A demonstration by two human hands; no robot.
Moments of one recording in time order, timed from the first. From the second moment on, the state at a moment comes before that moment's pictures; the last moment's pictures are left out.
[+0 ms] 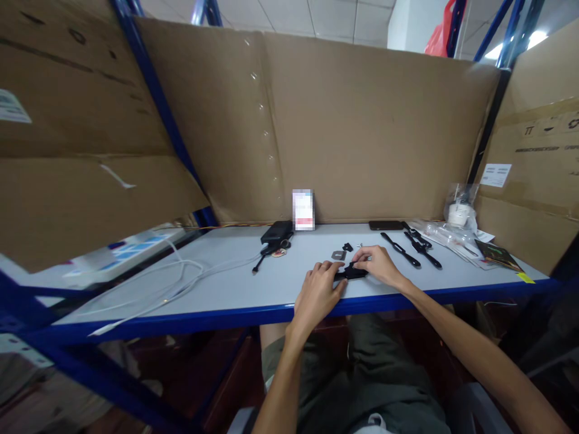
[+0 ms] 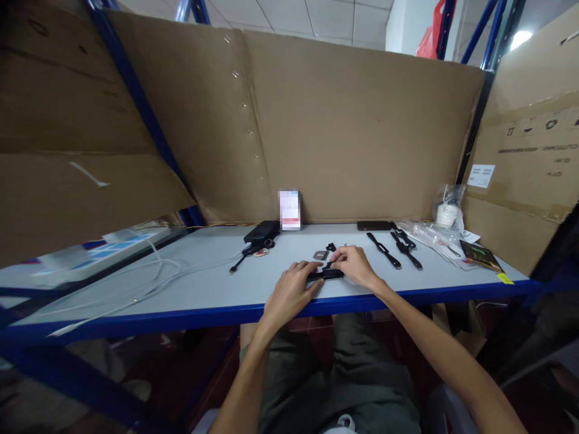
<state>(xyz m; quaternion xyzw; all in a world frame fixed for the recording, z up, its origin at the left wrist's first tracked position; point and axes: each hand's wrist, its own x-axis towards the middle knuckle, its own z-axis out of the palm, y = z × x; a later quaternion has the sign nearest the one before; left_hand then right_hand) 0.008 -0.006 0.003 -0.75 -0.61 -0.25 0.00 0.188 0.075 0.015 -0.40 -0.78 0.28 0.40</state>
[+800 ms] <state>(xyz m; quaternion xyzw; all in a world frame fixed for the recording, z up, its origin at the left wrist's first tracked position) 0.005 -0.004 0.000 -0.75 -0.60 -0.26 0.01 0.222 0.118 0.027 -0.50 -0.81 0.12 0.27</state>
